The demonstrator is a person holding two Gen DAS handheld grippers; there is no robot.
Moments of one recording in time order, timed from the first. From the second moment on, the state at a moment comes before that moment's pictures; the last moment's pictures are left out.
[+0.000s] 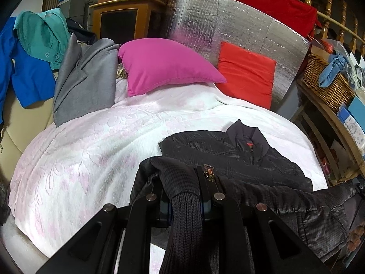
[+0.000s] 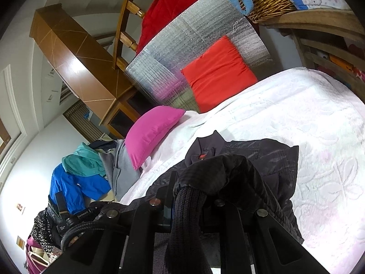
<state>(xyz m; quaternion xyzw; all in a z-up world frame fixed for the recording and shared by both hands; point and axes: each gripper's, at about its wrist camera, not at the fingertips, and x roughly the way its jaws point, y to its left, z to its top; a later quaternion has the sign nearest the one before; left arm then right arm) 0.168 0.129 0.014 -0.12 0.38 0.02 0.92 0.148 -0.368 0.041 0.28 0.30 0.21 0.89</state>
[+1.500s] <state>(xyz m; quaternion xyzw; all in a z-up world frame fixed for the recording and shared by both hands) 0.217 0.123 0.007 -0.10 0.39 0.03 0.91 0.199 -0.366 0.041 0.26 0.31 0.19 0.89</state>
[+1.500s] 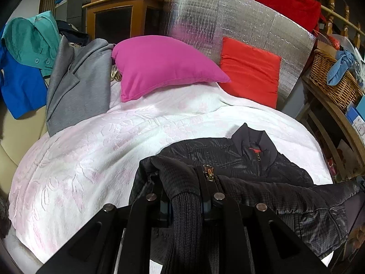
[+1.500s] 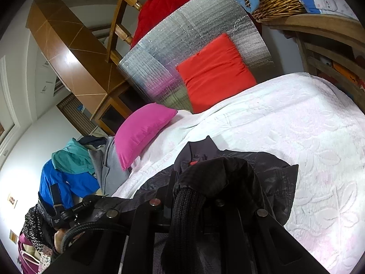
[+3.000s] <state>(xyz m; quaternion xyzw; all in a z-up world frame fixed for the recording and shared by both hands) 0.298 0.114 -0.027 -0.09 0.44 0.02 0.89 0.276 -0.373 0.000 0.27 0.36 0.17 0.88</state>
